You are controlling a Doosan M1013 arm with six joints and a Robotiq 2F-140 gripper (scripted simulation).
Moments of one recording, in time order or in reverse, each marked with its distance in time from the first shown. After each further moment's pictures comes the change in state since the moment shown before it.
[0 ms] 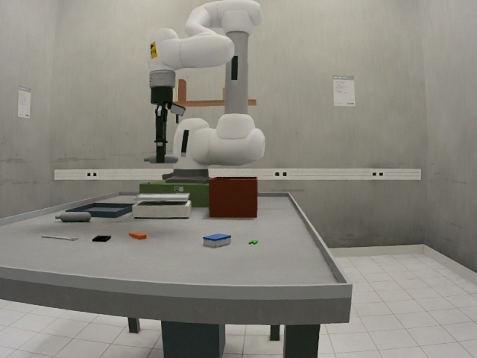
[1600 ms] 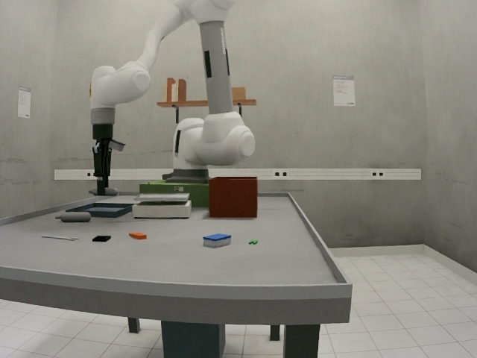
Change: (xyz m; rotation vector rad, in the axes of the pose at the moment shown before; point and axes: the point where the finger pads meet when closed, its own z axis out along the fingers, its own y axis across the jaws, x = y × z) arm -0.221 -0.057 0.113 0.001 0.001 0.130
